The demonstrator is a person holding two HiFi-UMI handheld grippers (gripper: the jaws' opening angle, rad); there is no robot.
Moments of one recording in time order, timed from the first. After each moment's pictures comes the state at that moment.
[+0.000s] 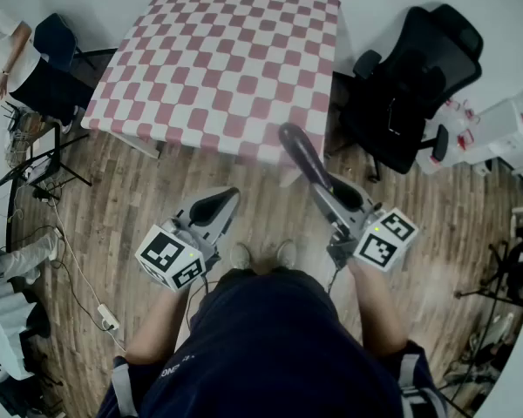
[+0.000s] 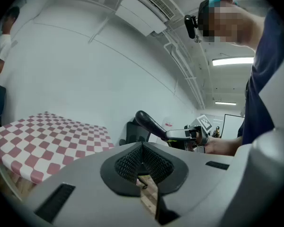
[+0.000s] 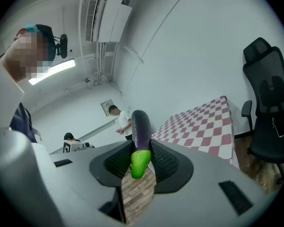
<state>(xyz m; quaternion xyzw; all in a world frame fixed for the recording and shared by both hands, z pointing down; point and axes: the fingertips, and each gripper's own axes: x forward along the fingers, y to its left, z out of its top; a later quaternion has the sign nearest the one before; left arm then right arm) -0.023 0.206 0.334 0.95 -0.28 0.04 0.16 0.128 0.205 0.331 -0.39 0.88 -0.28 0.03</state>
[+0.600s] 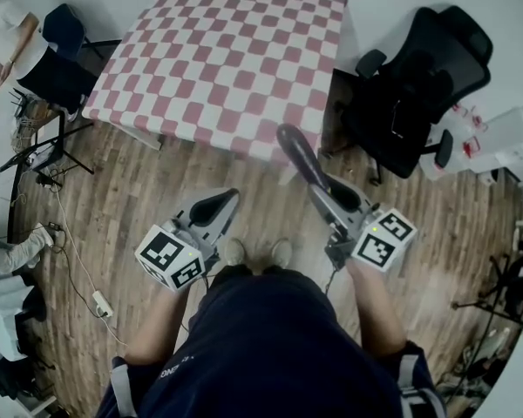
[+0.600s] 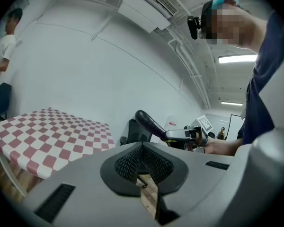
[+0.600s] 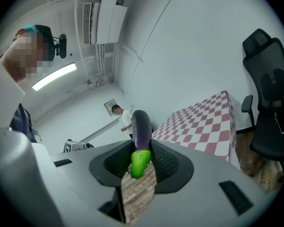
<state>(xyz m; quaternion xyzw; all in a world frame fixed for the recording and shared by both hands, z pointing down) 0.020 0.217 0.347 0.93 -0.30 0.05 0.18 0.167 0.208 0.345 -0.37 0.88 -0.29 0.04</state>
